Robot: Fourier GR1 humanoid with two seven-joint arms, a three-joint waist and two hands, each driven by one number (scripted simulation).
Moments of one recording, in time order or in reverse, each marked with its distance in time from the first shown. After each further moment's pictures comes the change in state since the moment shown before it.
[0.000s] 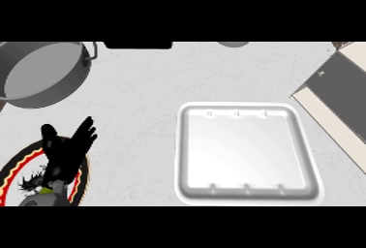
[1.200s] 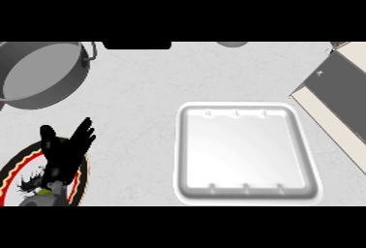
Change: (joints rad) left arm 0.007 -0.012 0.020 -0.005 -0.020 -0.007 0.004; right arm -0.045 -0.001 -0.177 -0.157 -0.200 -0.359 0.091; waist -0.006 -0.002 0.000
